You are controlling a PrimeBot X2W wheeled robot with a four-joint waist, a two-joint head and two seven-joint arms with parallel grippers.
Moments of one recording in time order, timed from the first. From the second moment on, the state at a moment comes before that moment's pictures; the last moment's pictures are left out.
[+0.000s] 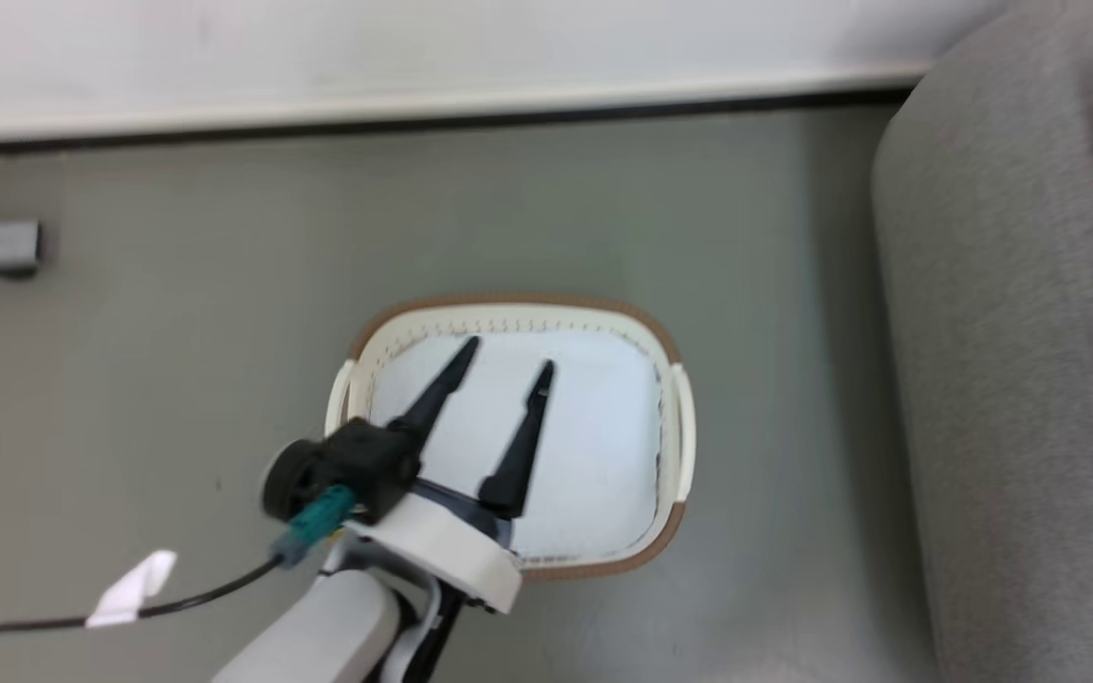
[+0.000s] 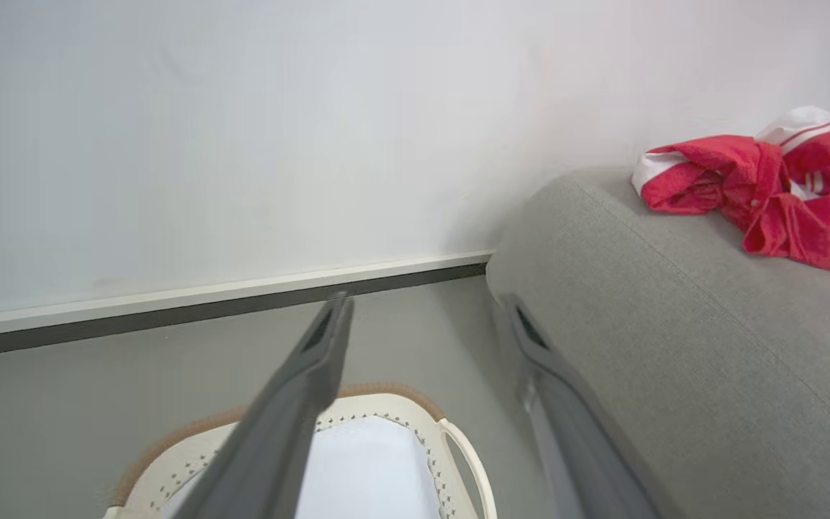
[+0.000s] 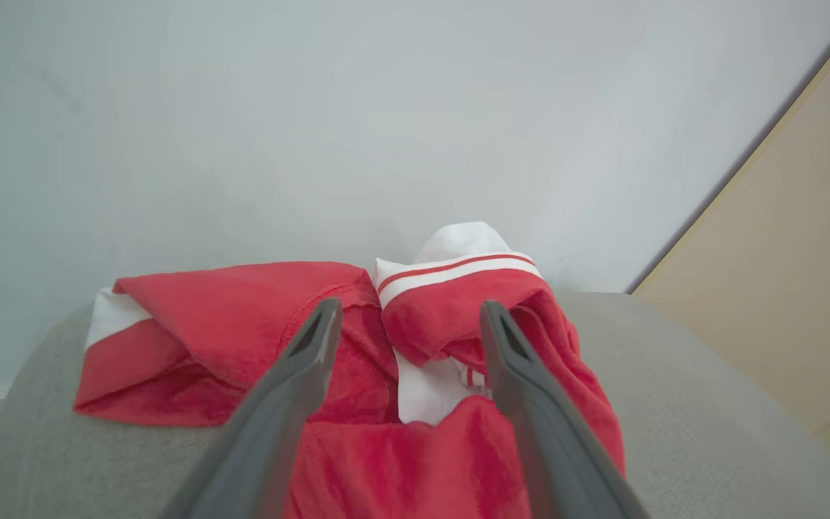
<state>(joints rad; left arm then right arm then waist) -0.52 0.31 -0.77 0.12 -0.56 0.23 -0.26 -0.86 -0.11 -0.83 0.52 -0.58 0.13 -0.20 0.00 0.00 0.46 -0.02</state>
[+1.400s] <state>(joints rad) 0.10 0.08 -0.01 0.22 -0.23 -0.03 -0.26 -0.10 -0.05 0.00 0.48 0.10 0.13 -0.26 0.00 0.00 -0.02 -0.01</state>
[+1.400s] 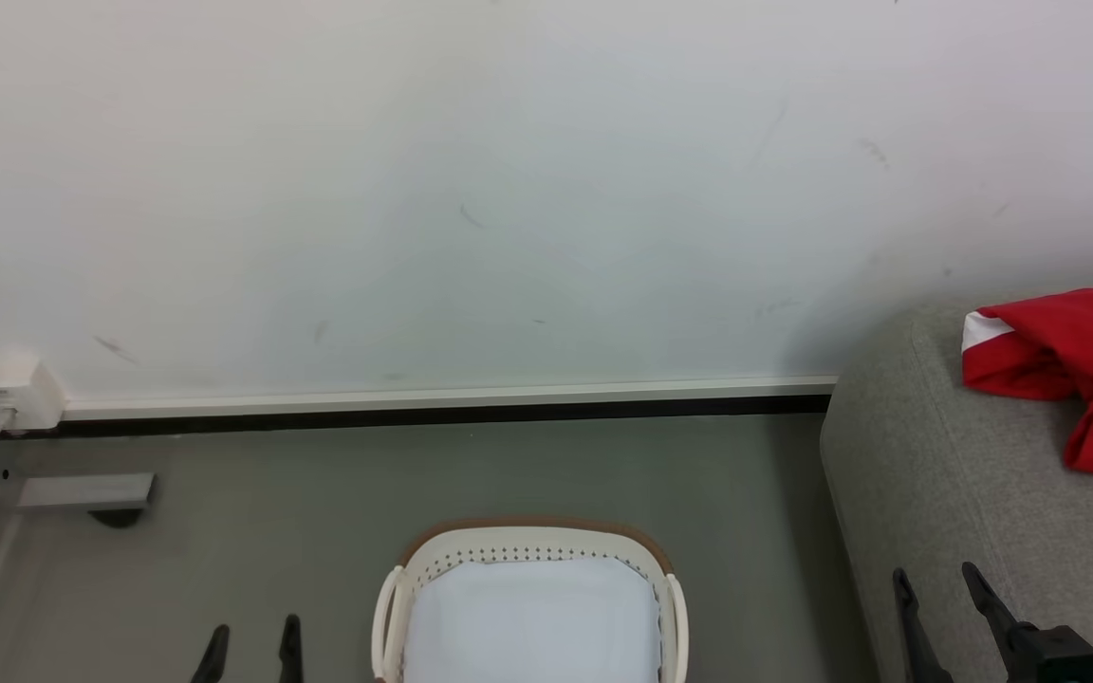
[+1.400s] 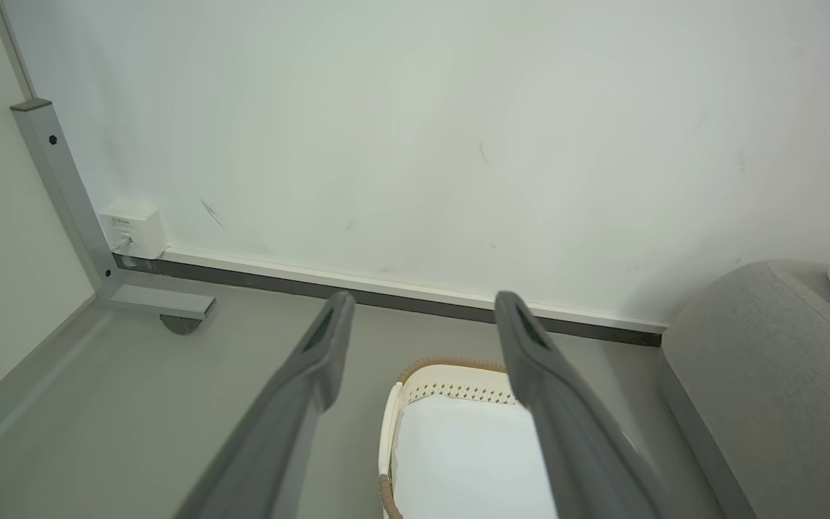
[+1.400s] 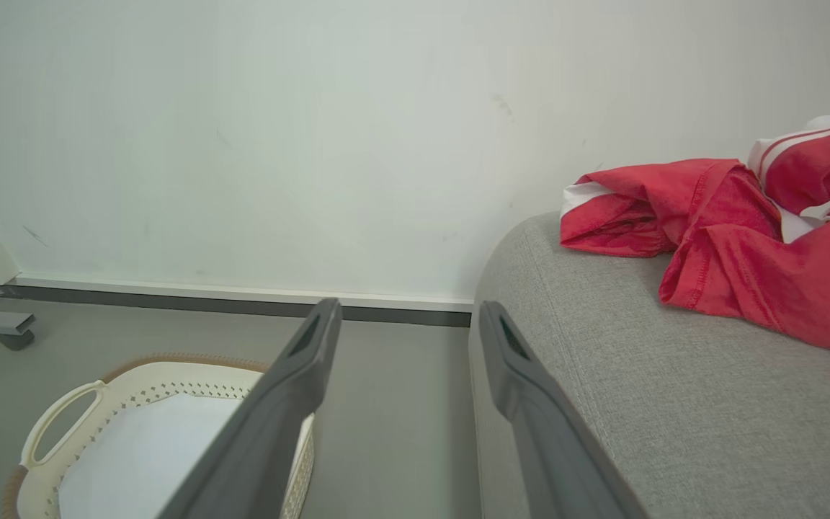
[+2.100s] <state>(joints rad) 0.09 0.05 0.04 0.26 -0.19 -0.09 -0.26 -0.10 -0.05 0.00 0.48 0.12 0.13 -0.26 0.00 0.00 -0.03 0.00</state>
